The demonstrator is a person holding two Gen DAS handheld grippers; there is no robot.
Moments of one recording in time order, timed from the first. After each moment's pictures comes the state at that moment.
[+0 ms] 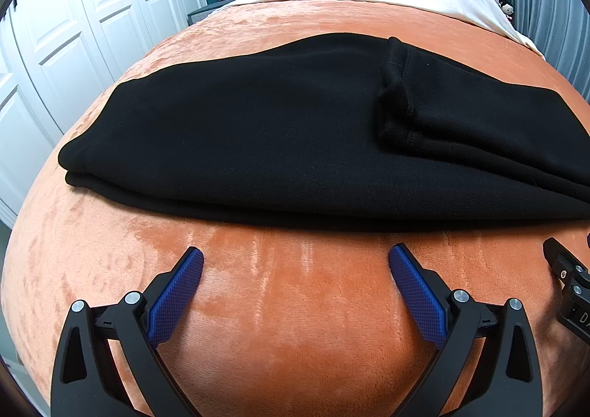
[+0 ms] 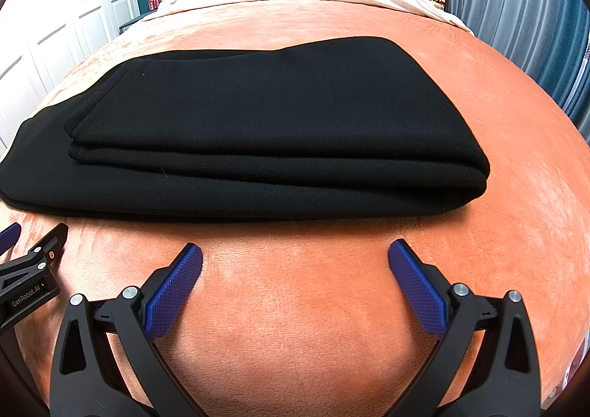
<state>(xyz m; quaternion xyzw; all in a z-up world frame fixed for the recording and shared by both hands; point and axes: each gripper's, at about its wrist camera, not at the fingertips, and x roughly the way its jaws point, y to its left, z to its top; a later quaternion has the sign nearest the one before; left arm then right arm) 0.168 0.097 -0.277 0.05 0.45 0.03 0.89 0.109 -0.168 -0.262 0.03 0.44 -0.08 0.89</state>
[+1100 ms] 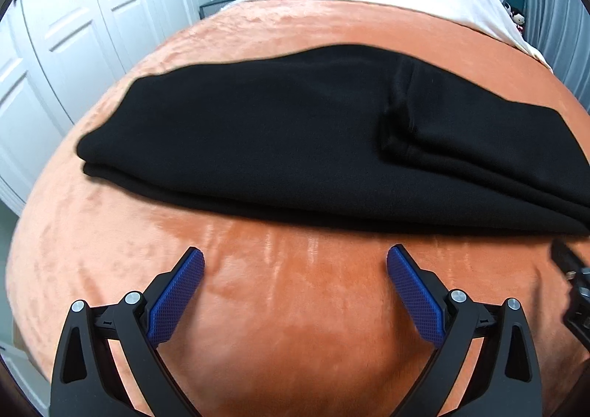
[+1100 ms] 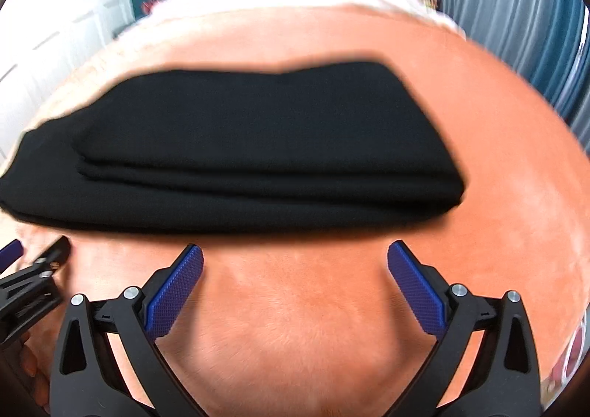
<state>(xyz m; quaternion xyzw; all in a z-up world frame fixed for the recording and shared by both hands) 0.160 0.100 -0.252 0.03 0.46 0.04 0.89 0.100 -0.156 -0.228 0.02 0.42 -0.09 0.90</state>
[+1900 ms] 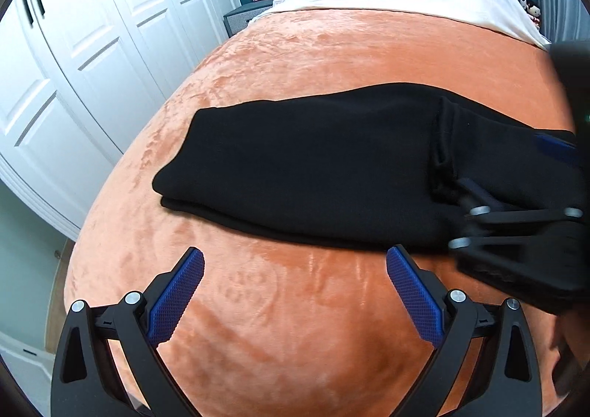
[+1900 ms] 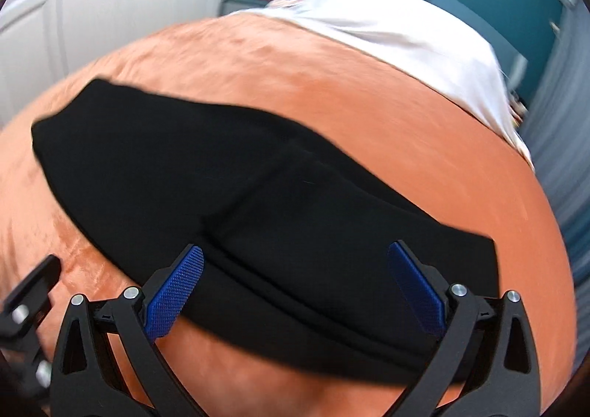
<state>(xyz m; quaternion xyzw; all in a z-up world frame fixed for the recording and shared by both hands) 0.159 0.138 -0.188 0.07 0.46 0.09 0.88 0.188 -0.025 -0.204 -0.17 0.40 0.08 0.90</state>
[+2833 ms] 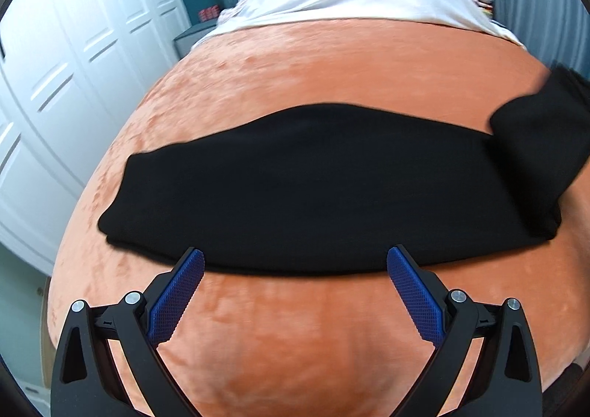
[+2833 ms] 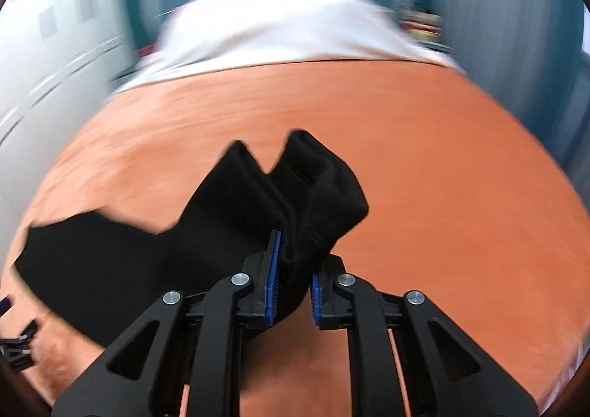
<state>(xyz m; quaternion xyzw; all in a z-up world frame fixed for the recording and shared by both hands) 0.164 0.040 -0.172 0.10 0.45 0.00 0.89 0.172 -0.397 -0.109 0.06 0.39 -0.10 0.91</state>
